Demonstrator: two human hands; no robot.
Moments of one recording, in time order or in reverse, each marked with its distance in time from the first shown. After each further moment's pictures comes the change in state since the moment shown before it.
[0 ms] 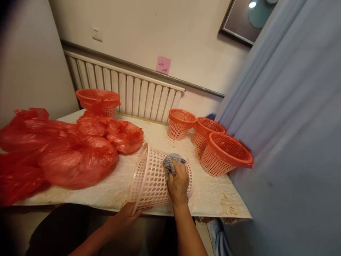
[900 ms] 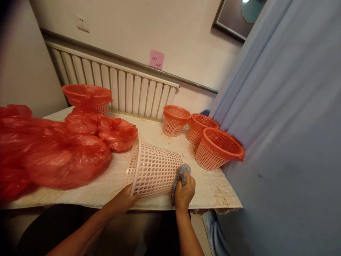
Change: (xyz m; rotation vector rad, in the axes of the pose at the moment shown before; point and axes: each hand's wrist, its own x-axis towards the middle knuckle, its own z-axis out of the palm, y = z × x) left_hand 0.032 0.031 -0.006 -0.170 0.067 -0.084; right_hand -0.068 0.070 -0.003 -0.139 0.251 0.292
